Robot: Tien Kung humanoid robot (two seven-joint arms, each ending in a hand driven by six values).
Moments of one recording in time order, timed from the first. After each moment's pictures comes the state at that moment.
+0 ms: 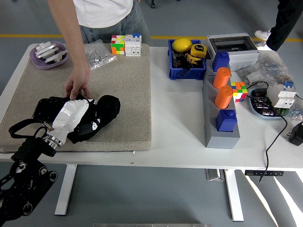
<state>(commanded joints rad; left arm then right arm) -0.21 0.23 -1.11 -1.17 2.15 0.29 -0.16 -0.07 -0.19 1.74 0.21 -1.14 -0.07 -0.04</state>
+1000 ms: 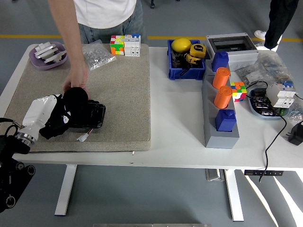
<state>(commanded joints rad) -0.20 0.27 -1.30 -1.02 2.14 0.29 -0.19 -0.07 -0.18 1.73 0.21 -1.14 -0.07 -0.04</state>
